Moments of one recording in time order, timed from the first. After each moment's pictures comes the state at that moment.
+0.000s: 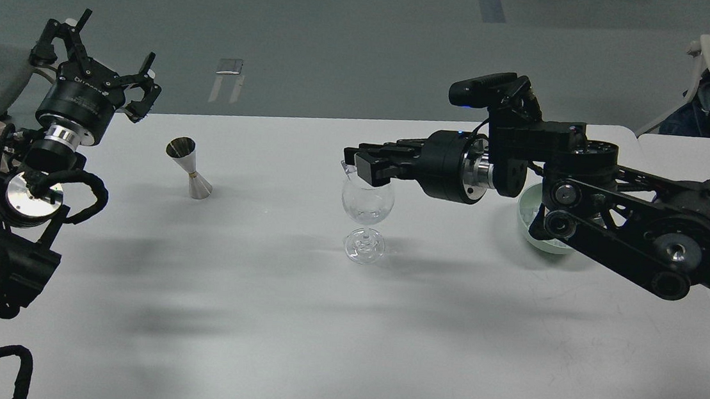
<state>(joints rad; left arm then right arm) -0.62 0.35 -1.29 -0.69 0.14 -0.49 -0.12 1.01 -0.37 0.45 1.41 -1.53 0.38 -0.06</state>
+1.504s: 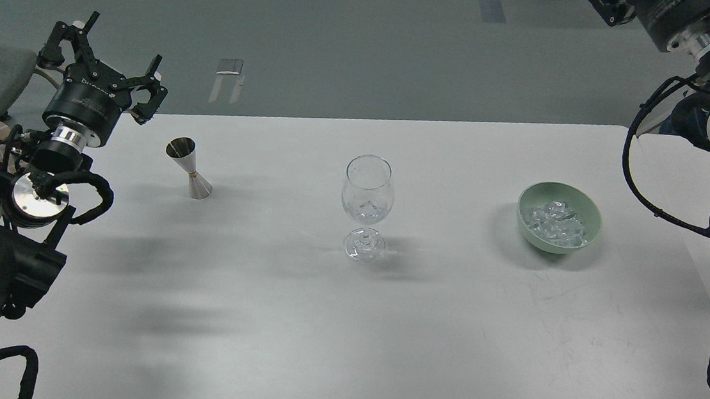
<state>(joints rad) -0.62 0.33 -1.29 -0.69 0.14 -0.49 -0.12 0.75 -0.29 1.45 1.13 -0.72 0.25 -0.05</state>
